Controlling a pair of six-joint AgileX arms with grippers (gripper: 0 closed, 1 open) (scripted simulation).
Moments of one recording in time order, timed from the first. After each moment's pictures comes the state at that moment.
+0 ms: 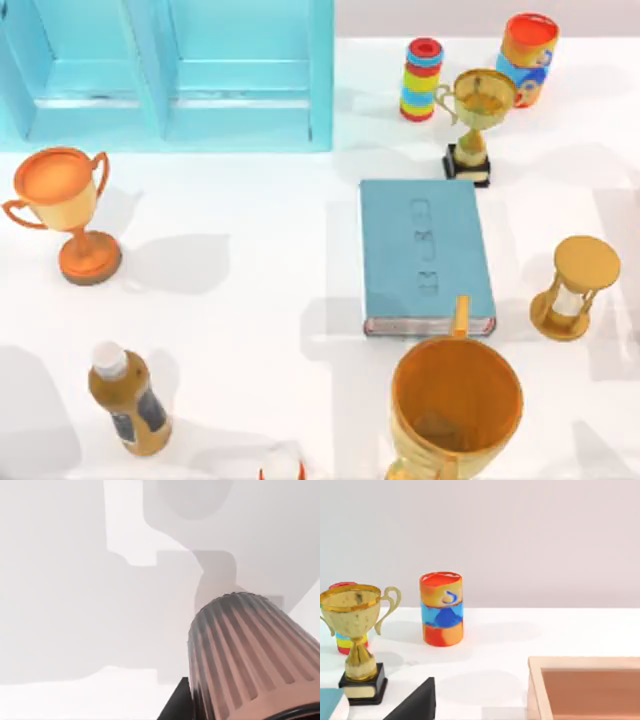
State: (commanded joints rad) left arm 0.69 1.40 0.76 -0.94 0.00 2.29; right arm 0.00 0.00 0.00 0.00 0.00 0.00
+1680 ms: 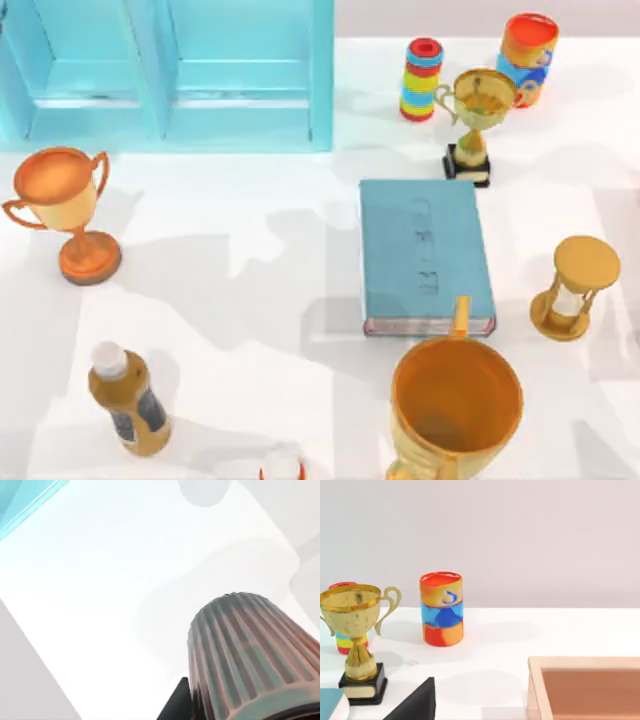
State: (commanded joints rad) left arm 0.06 1.77 1.65 -1.16 -0.14 0.73; right arm 0.00 0.00 0.00 0.00 0.00 0.00
